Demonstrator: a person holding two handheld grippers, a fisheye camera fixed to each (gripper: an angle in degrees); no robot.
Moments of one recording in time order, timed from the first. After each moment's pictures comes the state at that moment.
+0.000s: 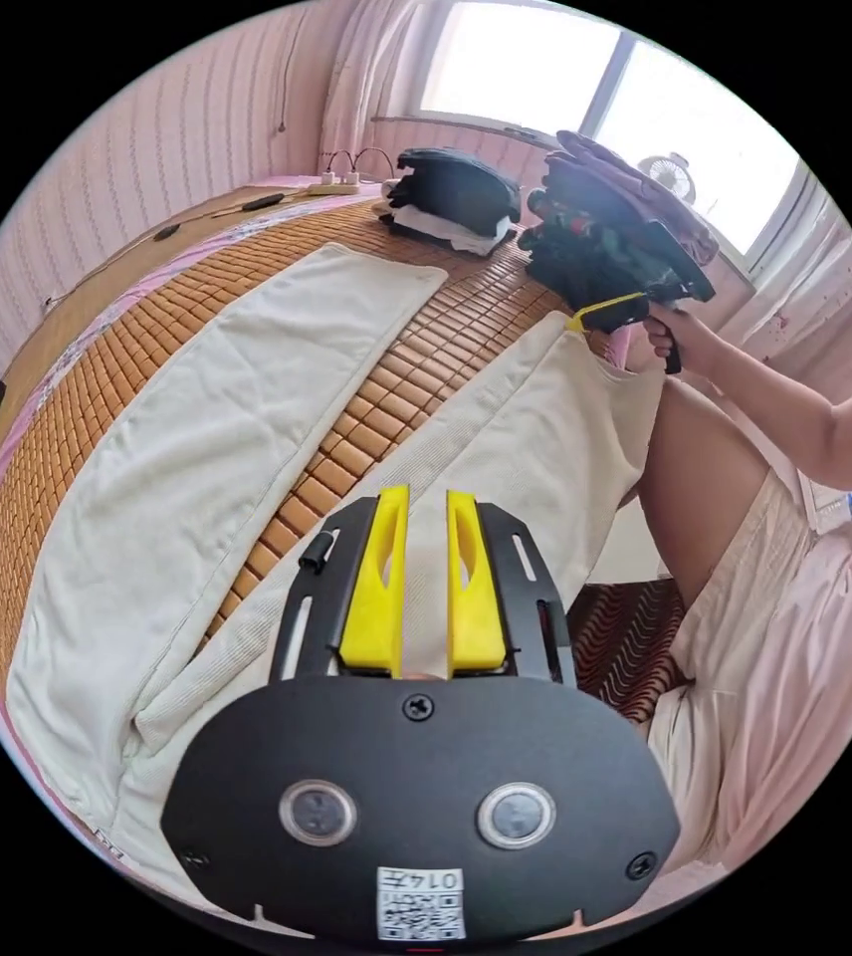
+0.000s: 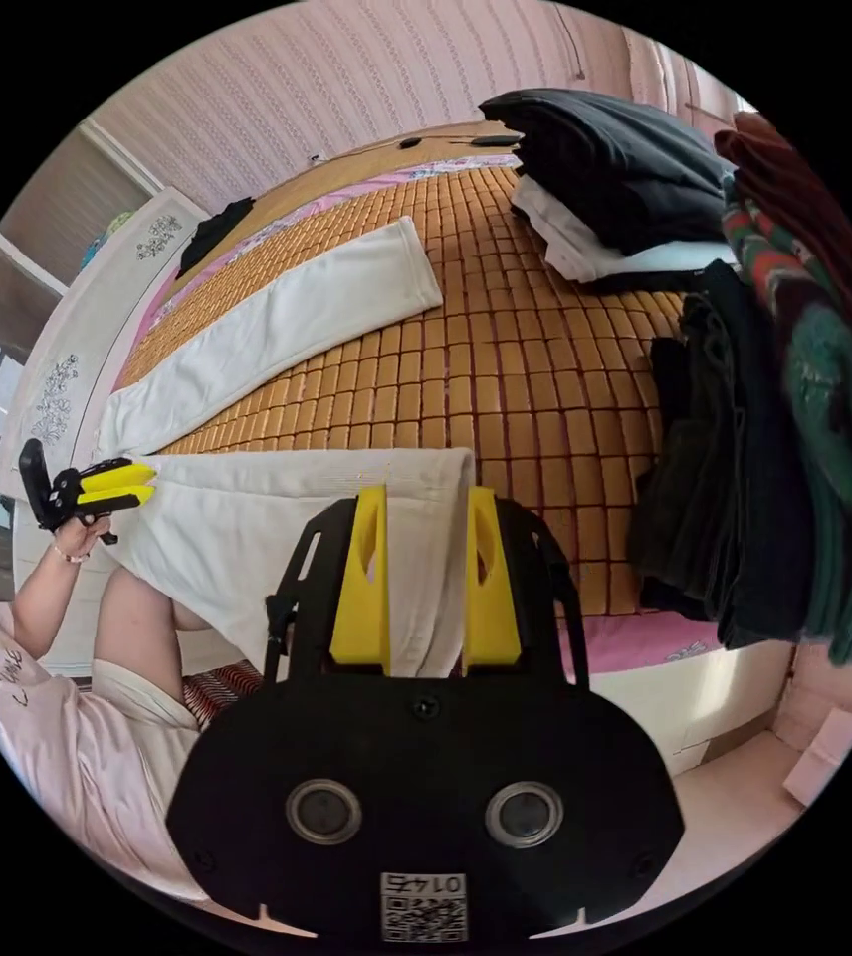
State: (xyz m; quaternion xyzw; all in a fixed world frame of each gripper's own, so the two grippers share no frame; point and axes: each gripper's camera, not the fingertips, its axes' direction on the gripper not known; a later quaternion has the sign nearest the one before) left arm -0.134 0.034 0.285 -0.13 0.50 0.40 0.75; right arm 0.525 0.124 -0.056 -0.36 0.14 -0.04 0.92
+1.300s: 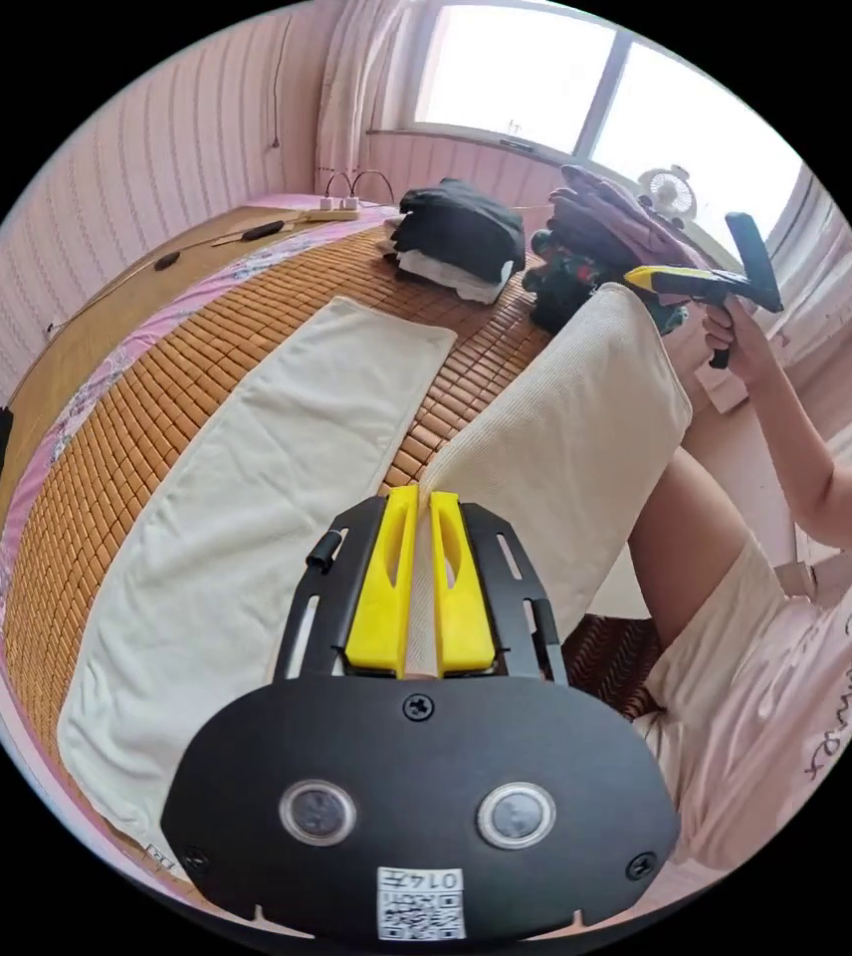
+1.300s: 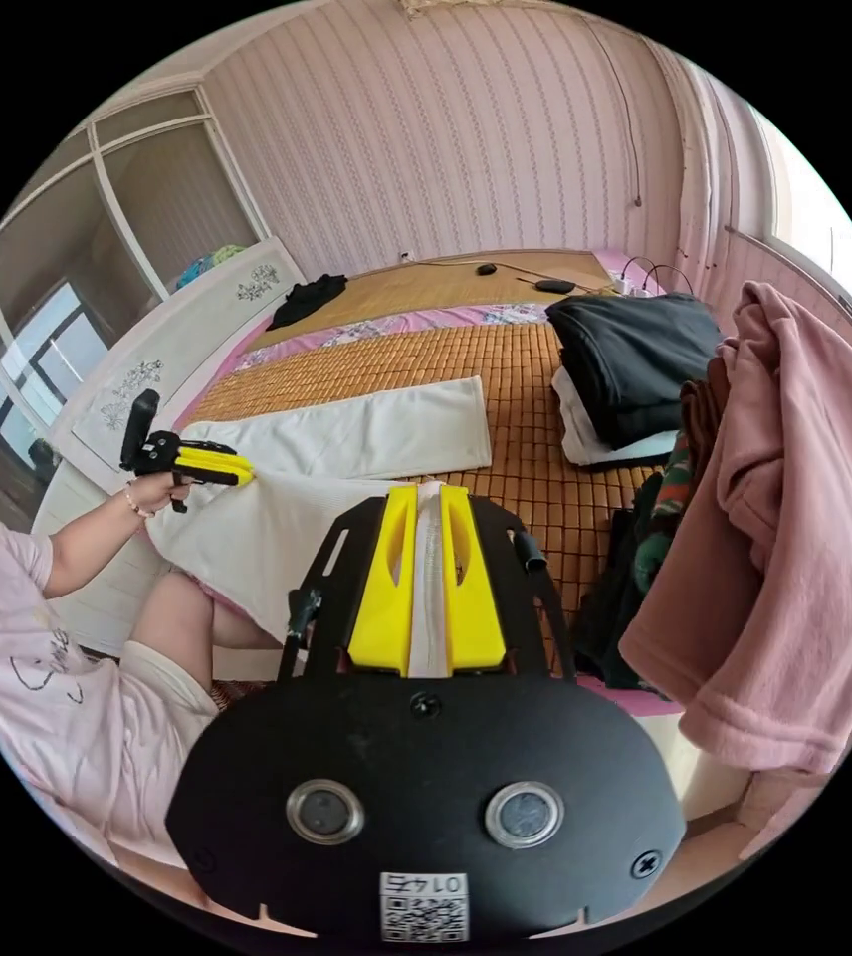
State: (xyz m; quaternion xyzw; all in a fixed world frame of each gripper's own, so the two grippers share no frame) left arm -0.049 -0.019 0.319 -0.16 0.47 0.38 0.78; right arm 0.491 0.016 -0.170 -0.23 0.10 -0.13 0.96
